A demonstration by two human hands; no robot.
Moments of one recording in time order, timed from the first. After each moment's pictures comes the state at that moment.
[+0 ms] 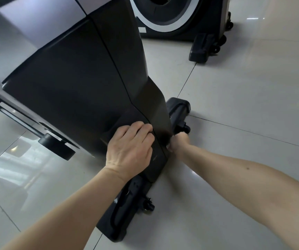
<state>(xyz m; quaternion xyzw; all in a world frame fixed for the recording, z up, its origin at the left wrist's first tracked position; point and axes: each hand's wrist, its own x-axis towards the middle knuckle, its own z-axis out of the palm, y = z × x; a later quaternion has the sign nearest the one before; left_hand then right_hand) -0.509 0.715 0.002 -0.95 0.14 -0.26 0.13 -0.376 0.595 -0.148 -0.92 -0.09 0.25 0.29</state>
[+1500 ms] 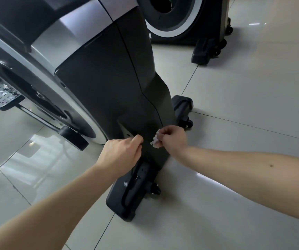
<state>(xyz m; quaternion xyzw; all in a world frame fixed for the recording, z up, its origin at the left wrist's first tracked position) -0.581 0.750 0.005 -0.99 0.07 -0.09 0.05 -0.467 0.597 -0.073 -0.71 0.04 0.19 0.68</state>
